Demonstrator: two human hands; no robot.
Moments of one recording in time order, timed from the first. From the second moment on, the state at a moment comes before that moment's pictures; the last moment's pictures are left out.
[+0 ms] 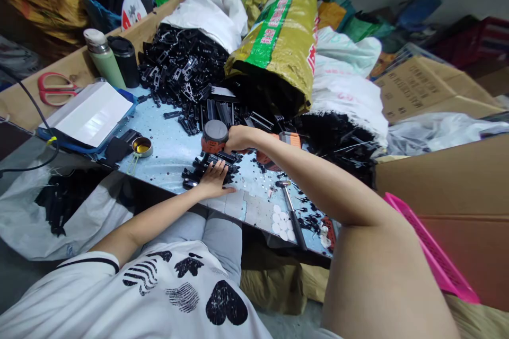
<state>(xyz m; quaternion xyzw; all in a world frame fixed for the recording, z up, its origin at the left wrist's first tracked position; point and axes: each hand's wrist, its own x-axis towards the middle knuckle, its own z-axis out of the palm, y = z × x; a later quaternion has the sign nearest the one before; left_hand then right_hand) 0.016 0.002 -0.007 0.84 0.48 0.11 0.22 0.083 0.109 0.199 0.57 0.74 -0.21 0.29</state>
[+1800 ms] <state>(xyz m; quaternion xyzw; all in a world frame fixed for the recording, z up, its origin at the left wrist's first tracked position) 0.013 0.110 -0.014 0.86 0.49 0.07 0.11 0.209 0.156 0.178 0.69 0.64 -0.28 0.20</state>
